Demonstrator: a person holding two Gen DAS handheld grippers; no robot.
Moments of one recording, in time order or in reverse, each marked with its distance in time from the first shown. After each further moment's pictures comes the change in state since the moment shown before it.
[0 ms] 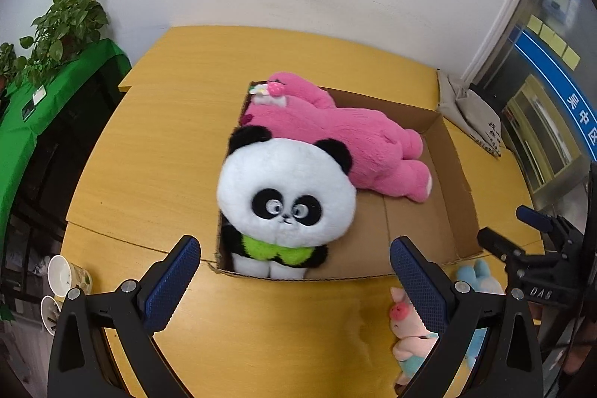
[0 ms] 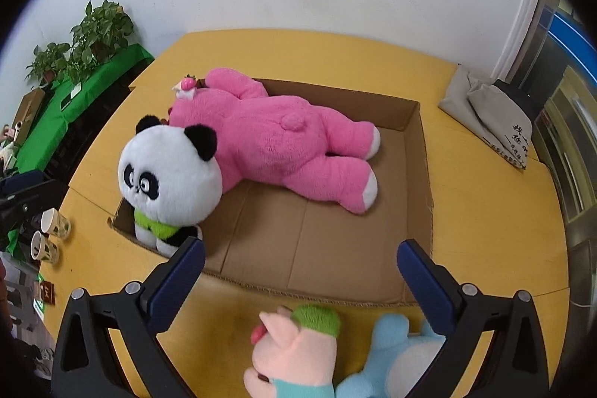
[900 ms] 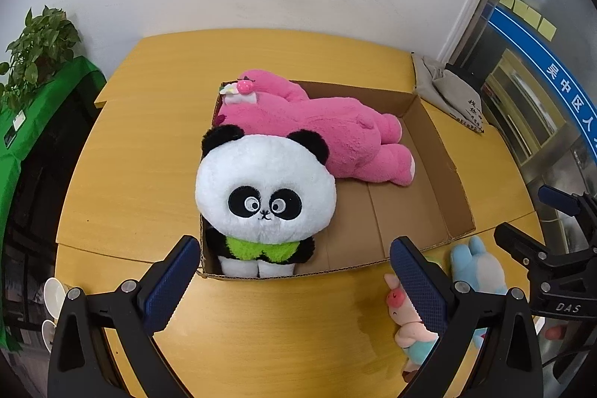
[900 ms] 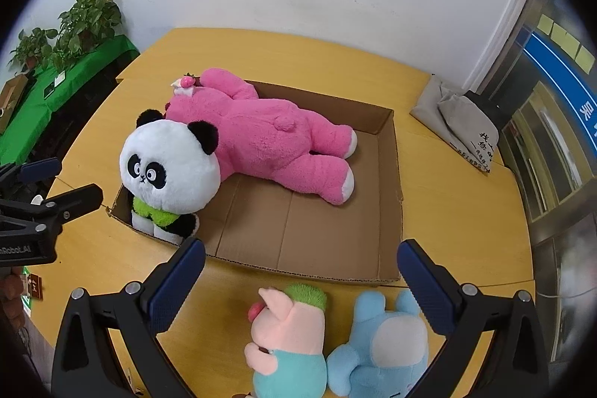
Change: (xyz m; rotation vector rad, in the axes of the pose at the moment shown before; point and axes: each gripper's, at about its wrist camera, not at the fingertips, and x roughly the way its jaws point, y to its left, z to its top) left arm 0.004 -0.009 -0.007 0.101 0.012 -0.061; right arm -0.038 0.045 -0.006 -0.012 0.006 -0.135
